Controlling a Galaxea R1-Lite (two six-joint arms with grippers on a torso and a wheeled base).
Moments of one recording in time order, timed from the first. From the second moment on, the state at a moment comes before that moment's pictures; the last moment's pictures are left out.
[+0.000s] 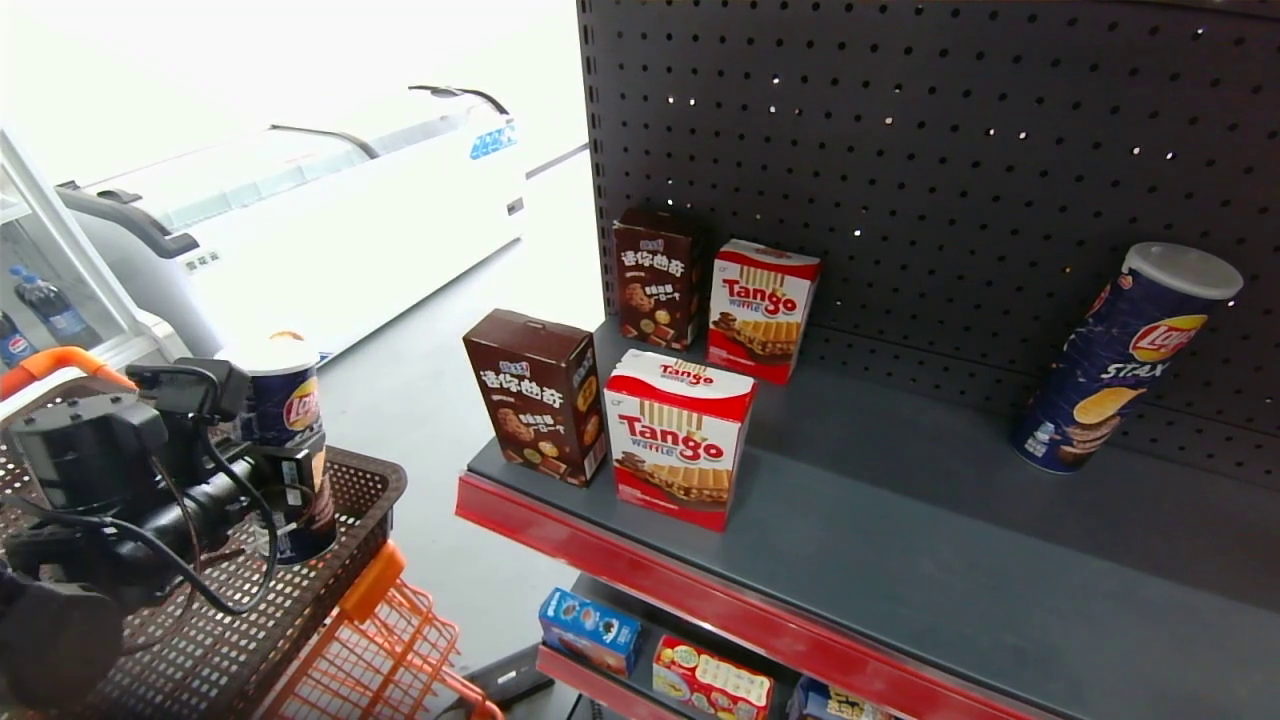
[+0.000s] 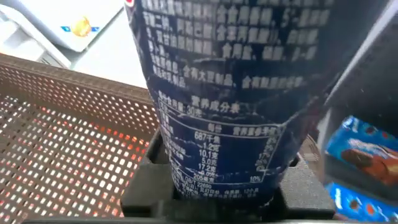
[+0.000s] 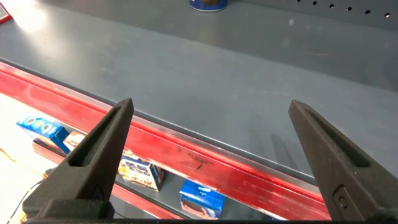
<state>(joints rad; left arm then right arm) 0.15 1.81 -0.47 -1.14 -0.05 0.12 0.00 0.01 0.00 0.00 -0.02 0.00</state>
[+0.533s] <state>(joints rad) 0.10 1.38 -0.59 -0.72 -0.21 0.11 0.00 0.01 0.00 0.00 -0.02 0.00</state>
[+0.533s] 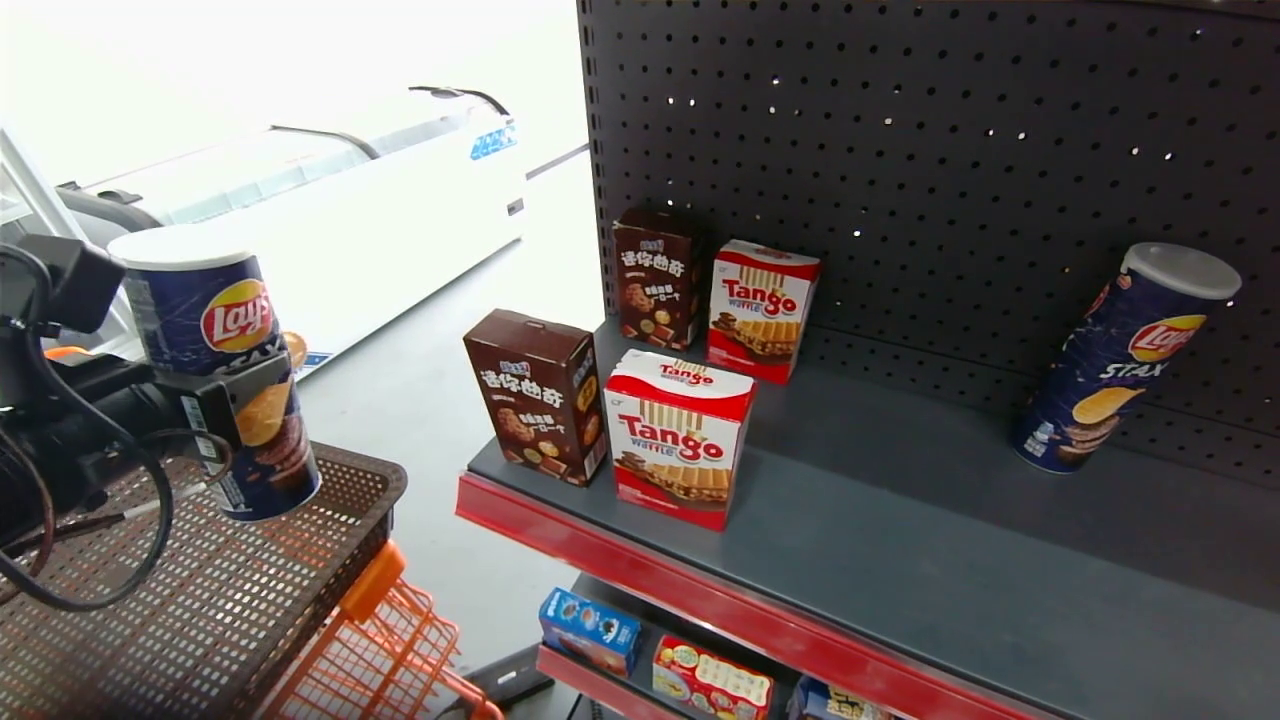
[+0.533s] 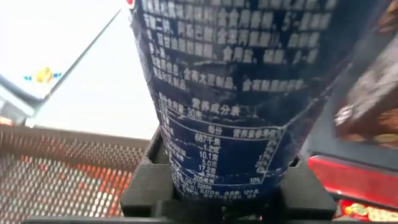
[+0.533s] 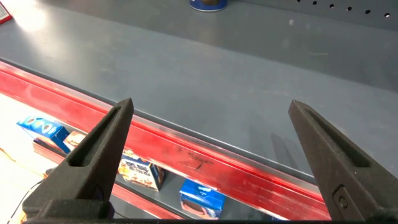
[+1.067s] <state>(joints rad) 0.02 1.31 -0.60 -0.72 -0.25 0.10 0.00 0.01 0.00 0.00 -0.02 0.00</state>
